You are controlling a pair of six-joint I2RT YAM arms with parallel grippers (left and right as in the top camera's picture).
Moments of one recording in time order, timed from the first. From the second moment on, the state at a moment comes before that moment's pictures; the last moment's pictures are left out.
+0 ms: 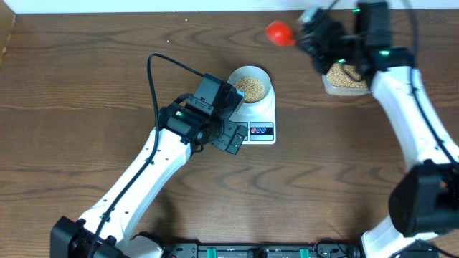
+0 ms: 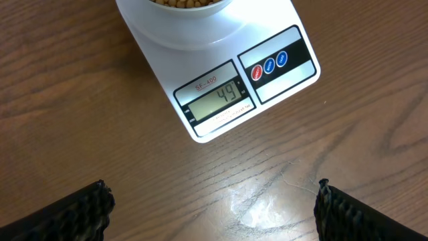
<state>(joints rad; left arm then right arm) -0.50 1.47 1.19 -0.88 0.07 0.02 0.09 1.79 1.55 -0.48 -0.63 -0.57</state>
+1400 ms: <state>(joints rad) -0.50 1.47 1.19 -0.88 0.07 0.02 -0.17 1.74 1.55 -0.74 -0.36 -0.17</state>
